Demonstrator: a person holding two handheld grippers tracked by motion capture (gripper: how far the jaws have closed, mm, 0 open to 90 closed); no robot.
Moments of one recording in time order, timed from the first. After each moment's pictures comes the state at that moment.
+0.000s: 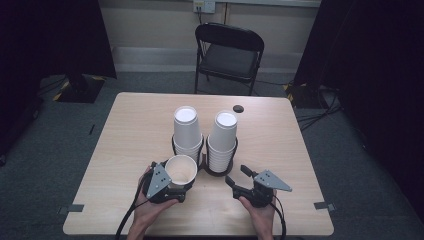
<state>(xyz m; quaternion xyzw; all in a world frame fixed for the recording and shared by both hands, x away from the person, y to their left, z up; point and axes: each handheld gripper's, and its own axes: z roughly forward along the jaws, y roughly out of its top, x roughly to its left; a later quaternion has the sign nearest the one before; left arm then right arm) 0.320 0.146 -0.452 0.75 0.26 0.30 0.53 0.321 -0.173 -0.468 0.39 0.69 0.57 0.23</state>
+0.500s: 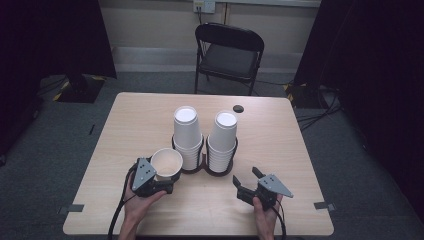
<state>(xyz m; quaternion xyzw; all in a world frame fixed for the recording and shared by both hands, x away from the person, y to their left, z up) 0.332 0.180 -0.451 0.72 0.31 0.31 0.54 0.321 -0.185 -0.491 0.44 0.66 0.53 0.29</state>
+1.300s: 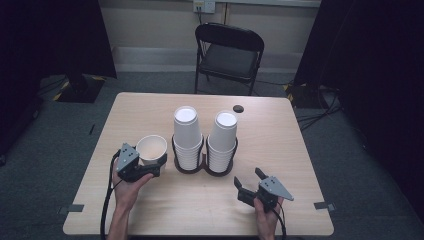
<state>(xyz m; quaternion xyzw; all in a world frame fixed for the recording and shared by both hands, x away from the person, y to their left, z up) 0.366 0.217 -0.443 0.68 0.38 0.30 0.55 0.318 -0.187 -0.495 0.44 0.66 0.53 0.31</state>
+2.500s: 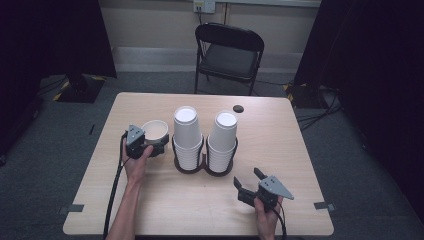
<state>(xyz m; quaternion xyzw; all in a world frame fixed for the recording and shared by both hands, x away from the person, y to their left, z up) 0.446 0.216 -0.465 0.66 0.45 0.28 0.54 0.319 -0.188 -0.495 0.43 0.67 0.53 0.29</state>
